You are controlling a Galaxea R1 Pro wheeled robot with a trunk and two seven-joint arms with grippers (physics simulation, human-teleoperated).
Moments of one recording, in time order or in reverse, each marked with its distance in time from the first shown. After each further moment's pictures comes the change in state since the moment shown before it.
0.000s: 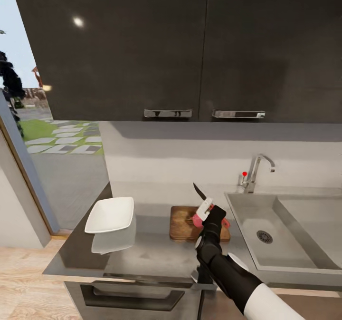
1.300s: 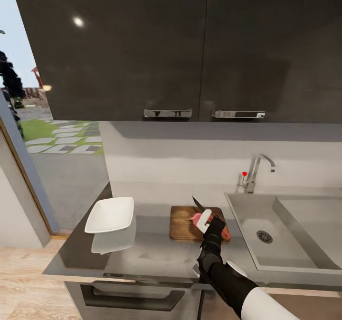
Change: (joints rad) left arm 0.000 0.001 0.000 0.001 0.000 0.000 -0.005; right arm 0.000 0.024 0.004 0.203 -0.004 -0.091 0.001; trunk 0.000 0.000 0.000
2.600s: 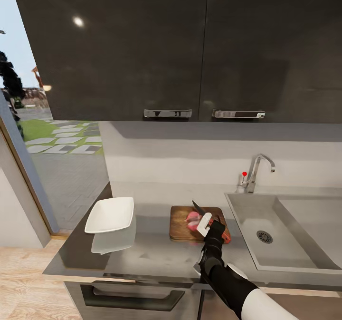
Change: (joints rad) left arm 0.000 -0.001 0.000 0.000 0.000 0.000 -0.001; right arm 0.000 0.002 0.000 0.061 -0.001 -0.057 -0.002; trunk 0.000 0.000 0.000
